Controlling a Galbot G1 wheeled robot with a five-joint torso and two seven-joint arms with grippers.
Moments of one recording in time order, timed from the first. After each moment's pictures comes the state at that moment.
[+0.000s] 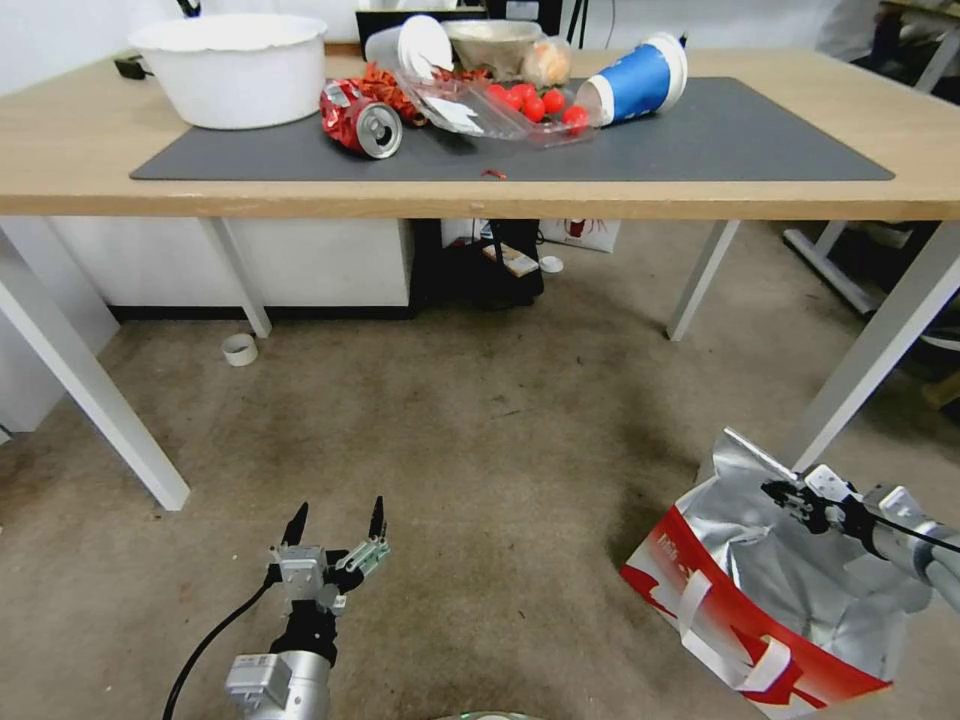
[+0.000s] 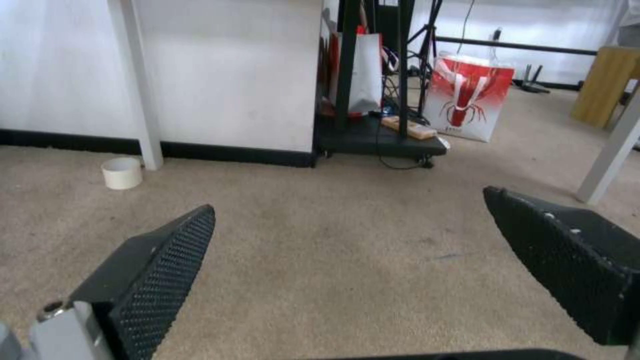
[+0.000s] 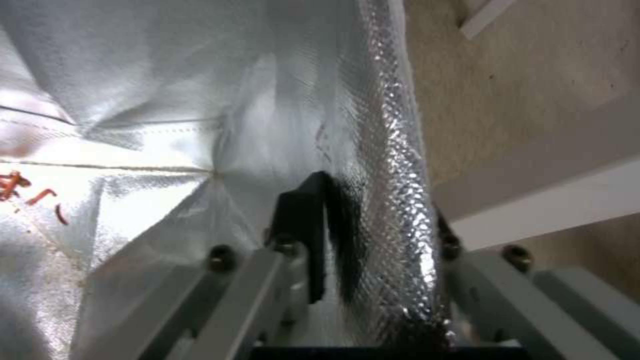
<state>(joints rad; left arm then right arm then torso) 1.83 -1.31 -0.37 -2.09 -0.26 -0.24 -0.22 -1.42 0.60 0.60 1.51 0.27 -0.15 -0.41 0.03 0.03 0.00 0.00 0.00</state>
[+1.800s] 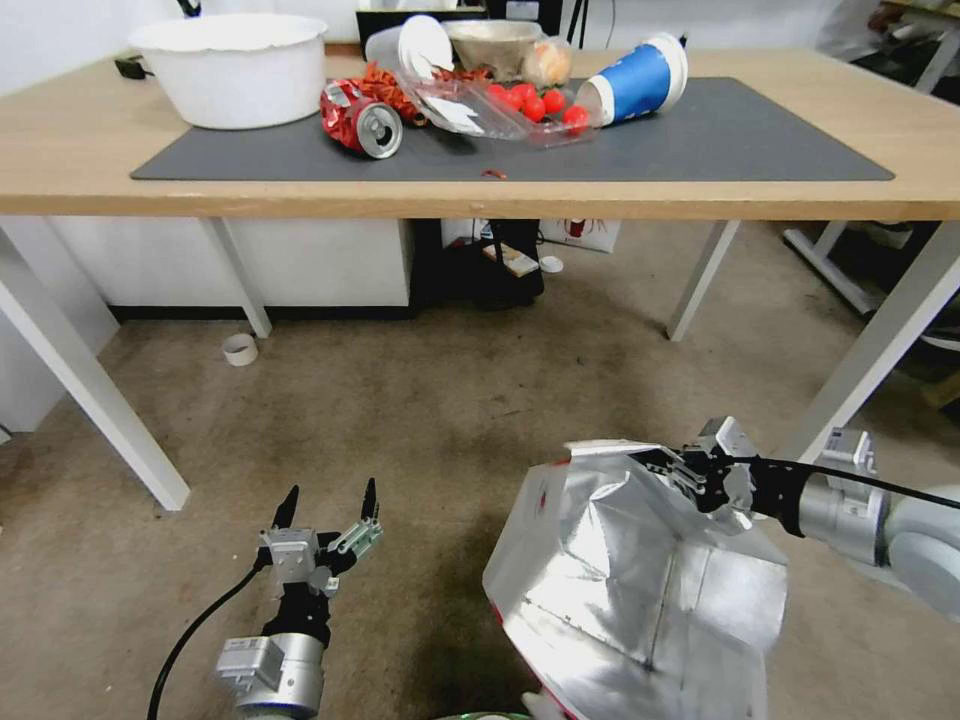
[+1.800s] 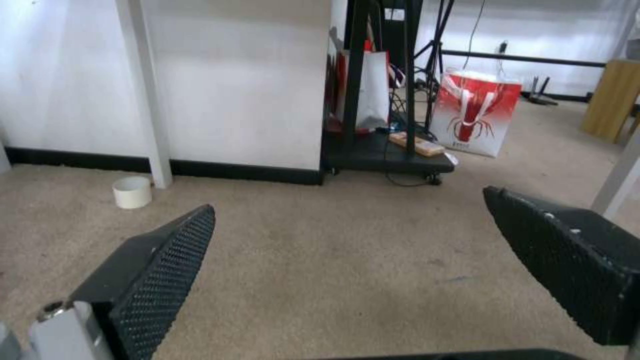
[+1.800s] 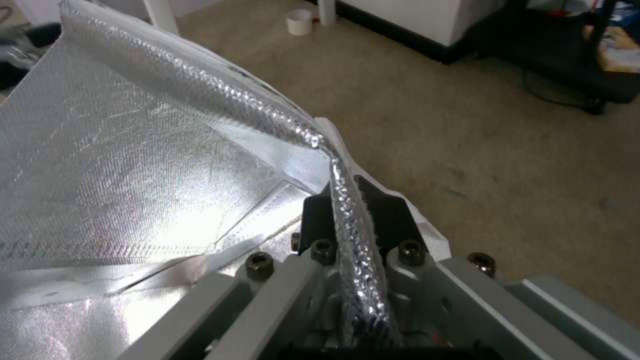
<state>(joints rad) 1.81 -1.31 -0.38 -2.14 -0.25 -0.20 -0.24 -1.62 0.33 0.73 2.20 1.00 -0.34 -0.36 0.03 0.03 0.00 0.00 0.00</state>
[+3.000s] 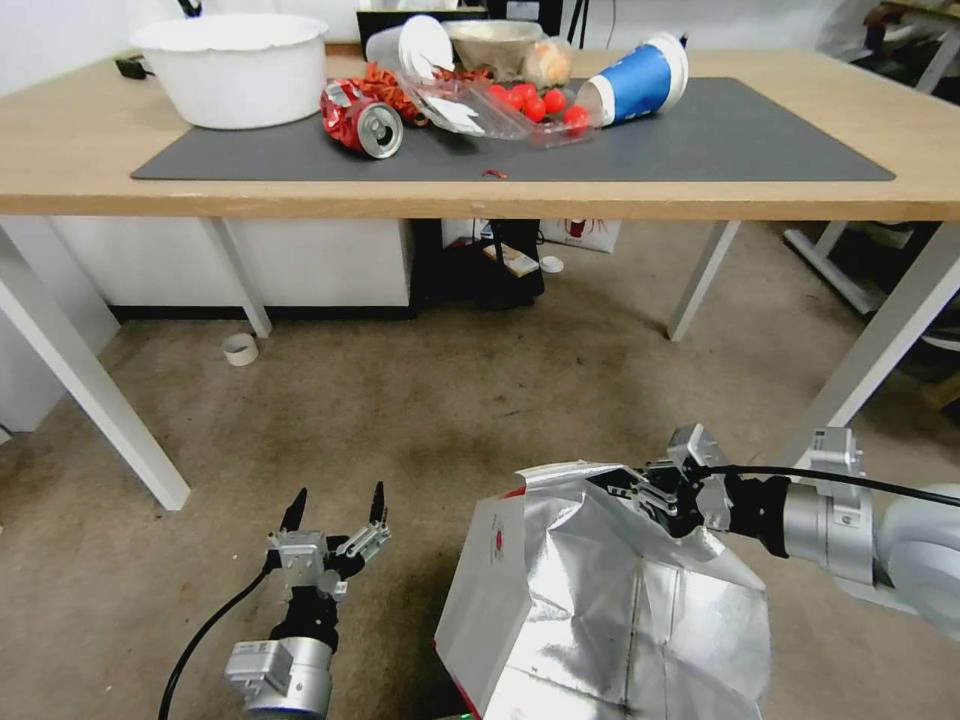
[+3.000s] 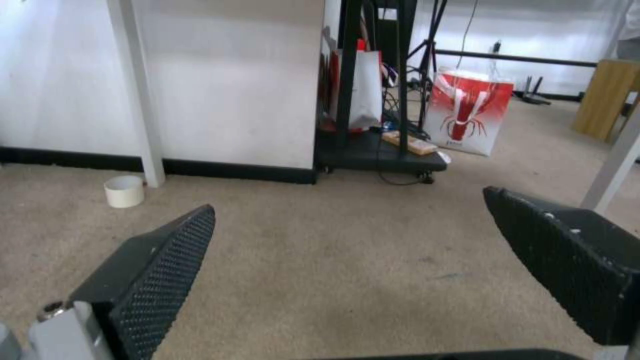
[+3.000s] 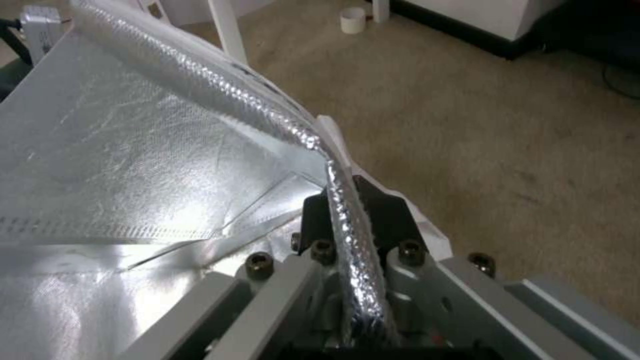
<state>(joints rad) 1.82 -1.33 -0.36 -2.14 -0.23 -0.20 -0.24 -1.69 0.31 0.76 2.31 1.07 -0.38 -0.34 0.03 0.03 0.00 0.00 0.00</state>
